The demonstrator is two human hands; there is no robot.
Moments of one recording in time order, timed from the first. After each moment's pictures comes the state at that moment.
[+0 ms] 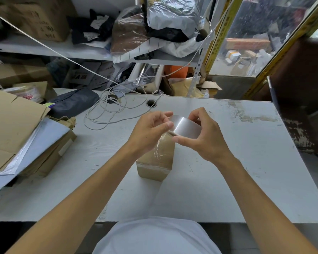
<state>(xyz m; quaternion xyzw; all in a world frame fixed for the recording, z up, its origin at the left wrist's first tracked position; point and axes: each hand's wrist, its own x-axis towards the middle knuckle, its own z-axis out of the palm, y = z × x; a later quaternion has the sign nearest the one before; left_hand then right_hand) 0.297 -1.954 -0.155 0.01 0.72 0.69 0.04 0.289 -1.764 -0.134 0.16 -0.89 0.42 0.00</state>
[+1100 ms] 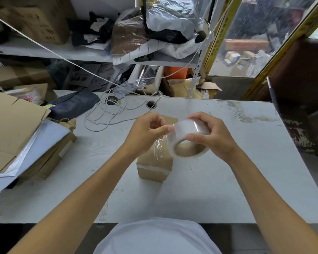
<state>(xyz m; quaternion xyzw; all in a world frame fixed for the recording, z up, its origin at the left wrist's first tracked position) 0.301 -1.960 -0.149 0.00 0.74 0.67 0.03 0.279 -1.744 -0.125 0.17 -0.77 0.61 -0.14</state>
